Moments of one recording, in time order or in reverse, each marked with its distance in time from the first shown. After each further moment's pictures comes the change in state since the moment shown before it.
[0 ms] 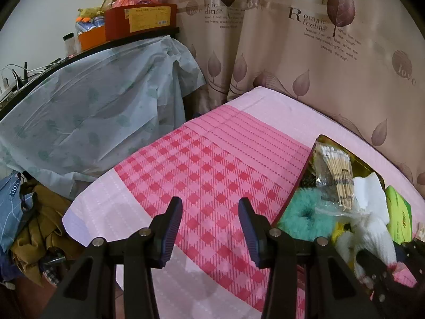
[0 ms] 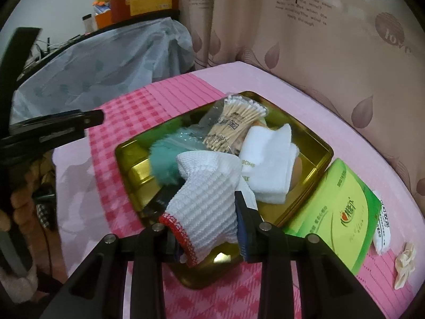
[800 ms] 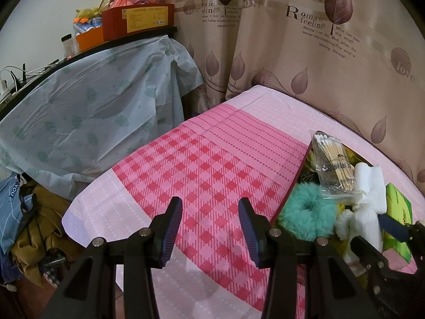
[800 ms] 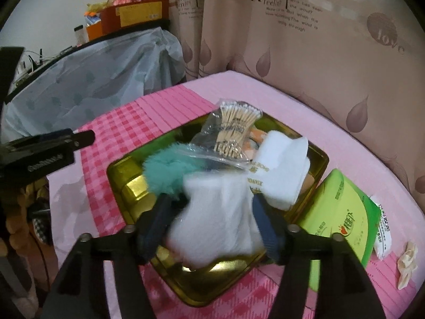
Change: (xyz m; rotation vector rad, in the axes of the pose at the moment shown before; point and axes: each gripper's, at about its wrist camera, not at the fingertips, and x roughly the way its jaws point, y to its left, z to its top) left arm 0.000 -0.002 0.000 0.007 0.006 -0.002; right arm -0.001 -0.002 0.007 0.040 -0.067 -0.019
